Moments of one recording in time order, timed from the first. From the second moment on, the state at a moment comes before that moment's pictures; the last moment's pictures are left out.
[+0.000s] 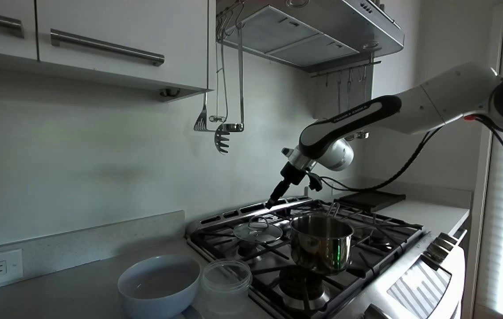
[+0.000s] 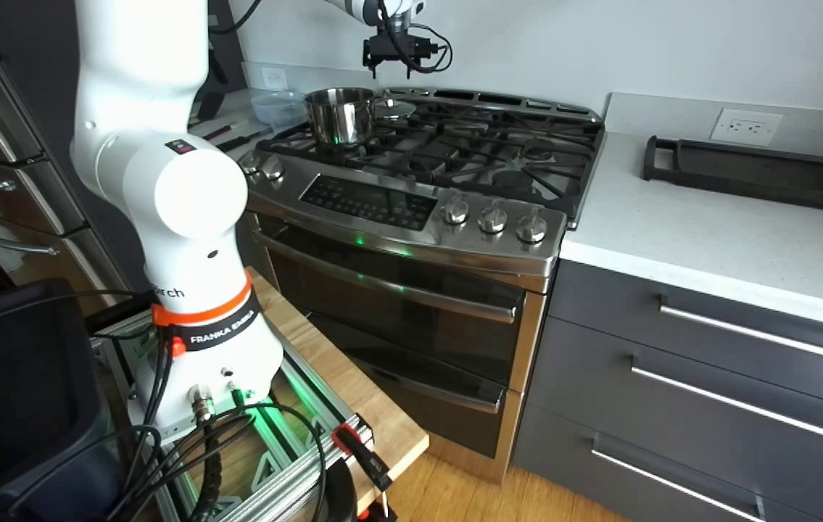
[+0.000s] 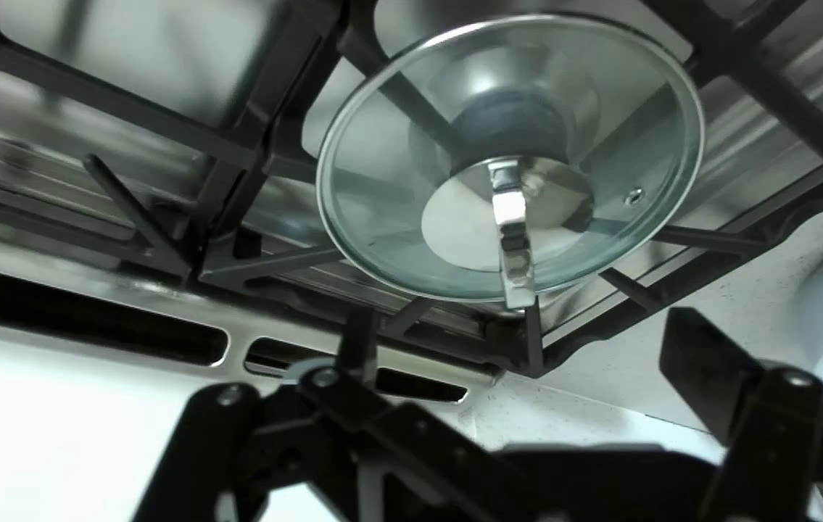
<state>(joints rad) 0.19 0.32 0.29 -1.75 0.36 2.55 -0.75</state>
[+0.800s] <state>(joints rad) 0.14 0.49 0.39 -1.62 0.36 2.52 -0.77</state>
